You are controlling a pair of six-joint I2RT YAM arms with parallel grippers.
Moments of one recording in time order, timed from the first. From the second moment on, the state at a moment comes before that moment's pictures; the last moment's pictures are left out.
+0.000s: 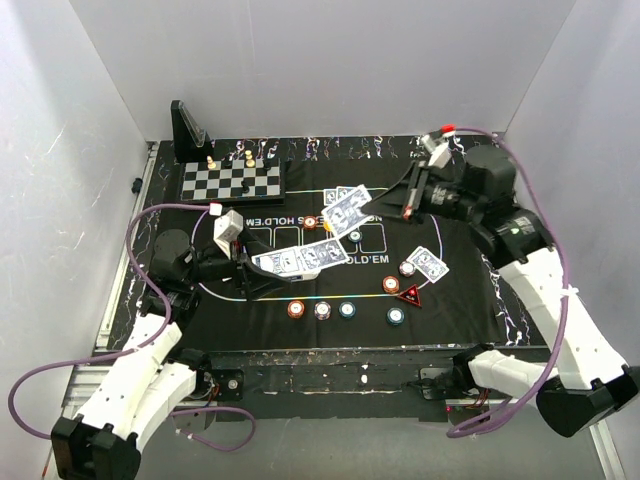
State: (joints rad) left arm -0.28 0.74 0.60 0.12 1.13 -0.26; right arm 0.49 1.10 1.31 -0.49 -0.68 0.94
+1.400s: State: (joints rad) left arm -0.28 0.72 0.66 0.57 1.16 -0.71; right arm 0.63 1.48 1.24 -0.67 0.18 0.43
